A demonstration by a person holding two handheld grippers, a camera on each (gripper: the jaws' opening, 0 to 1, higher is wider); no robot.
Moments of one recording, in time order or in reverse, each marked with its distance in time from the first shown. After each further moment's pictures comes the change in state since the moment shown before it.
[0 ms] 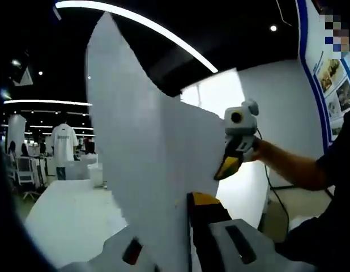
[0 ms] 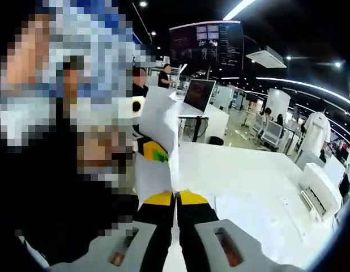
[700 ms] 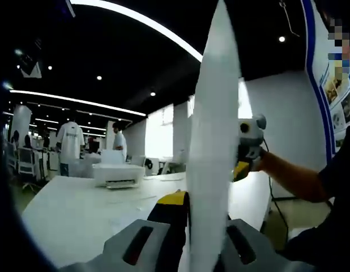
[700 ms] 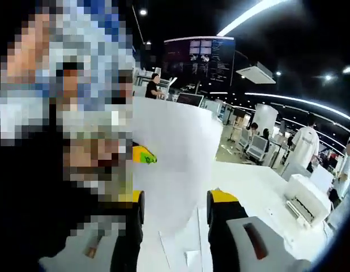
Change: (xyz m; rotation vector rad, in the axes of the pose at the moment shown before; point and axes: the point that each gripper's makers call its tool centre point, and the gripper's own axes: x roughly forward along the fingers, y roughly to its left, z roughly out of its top) left arm -0.013 0.016 0.009 -0.054 -0.056 0.059; right arm -0.015 -0.028 0.014 -0.031 -0.138 -0.149
